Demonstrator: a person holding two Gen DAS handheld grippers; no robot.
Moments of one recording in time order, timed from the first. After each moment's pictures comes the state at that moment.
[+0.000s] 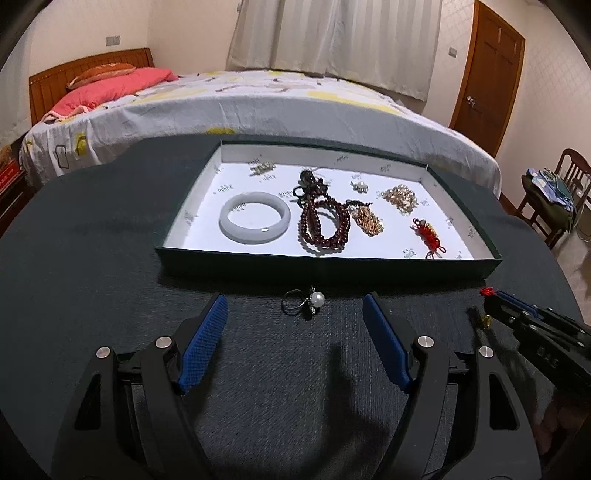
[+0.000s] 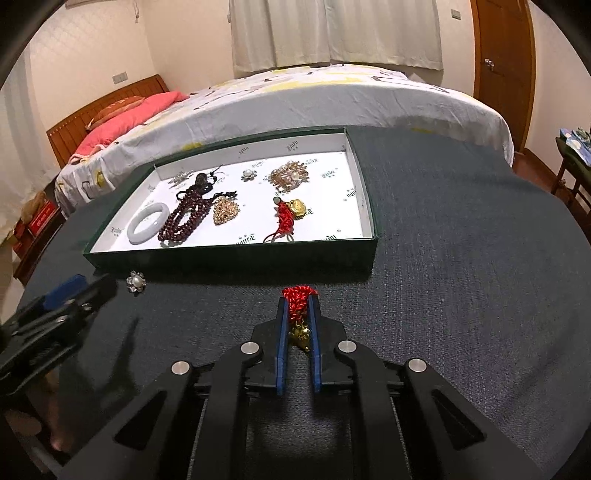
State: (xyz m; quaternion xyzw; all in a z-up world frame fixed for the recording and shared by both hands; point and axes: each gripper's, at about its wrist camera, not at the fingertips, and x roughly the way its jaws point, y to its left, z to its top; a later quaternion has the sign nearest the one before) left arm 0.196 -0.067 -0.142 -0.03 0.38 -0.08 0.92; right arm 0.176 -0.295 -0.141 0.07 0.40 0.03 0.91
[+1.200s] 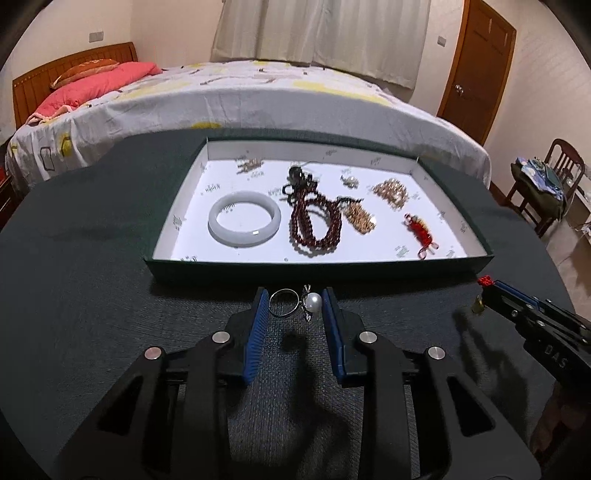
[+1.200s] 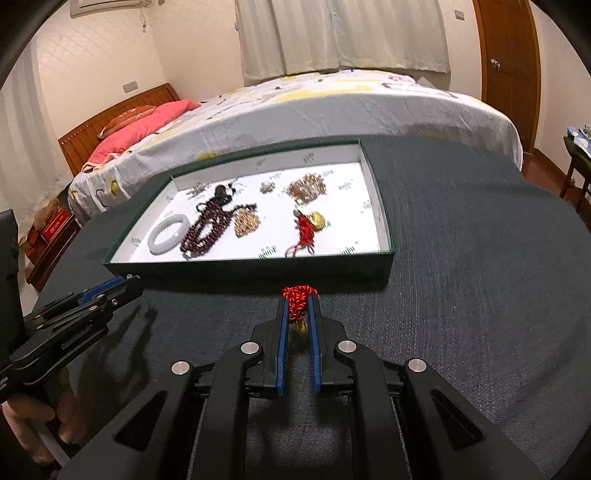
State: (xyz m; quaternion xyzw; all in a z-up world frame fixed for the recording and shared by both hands) left arm 0.202 -0.063 -0.130 -0.02 0.39 -0.11 0.91; right arm 0.172 -0.287 -0.124 0.09 0.38 0.06 0.92
